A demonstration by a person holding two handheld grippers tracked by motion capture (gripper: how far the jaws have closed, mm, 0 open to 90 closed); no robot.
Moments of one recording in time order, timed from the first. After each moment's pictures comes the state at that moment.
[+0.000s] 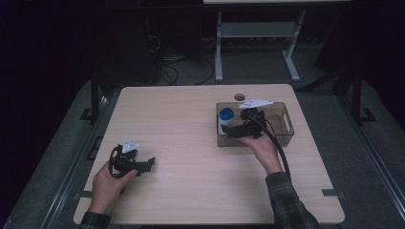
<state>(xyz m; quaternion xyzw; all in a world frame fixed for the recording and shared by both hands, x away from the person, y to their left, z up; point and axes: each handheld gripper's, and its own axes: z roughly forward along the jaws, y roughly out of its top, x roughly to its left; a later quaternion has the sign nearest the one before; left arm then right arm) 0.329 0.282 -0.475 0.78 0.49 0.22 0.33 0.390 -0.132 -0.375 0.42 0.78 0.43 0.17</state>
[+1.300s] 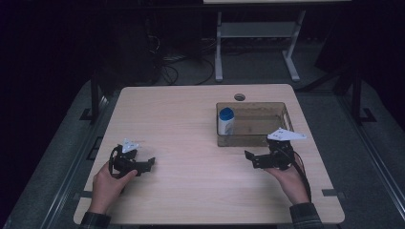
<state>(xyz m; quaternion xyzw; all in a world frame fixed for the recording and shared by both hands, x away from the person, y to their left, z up) 0.329 0.282 -0.476 0.78 0.49 0.22 0.33 0.309 -0.198 -0.412 0.44 0.77 0.43 0.18</state>
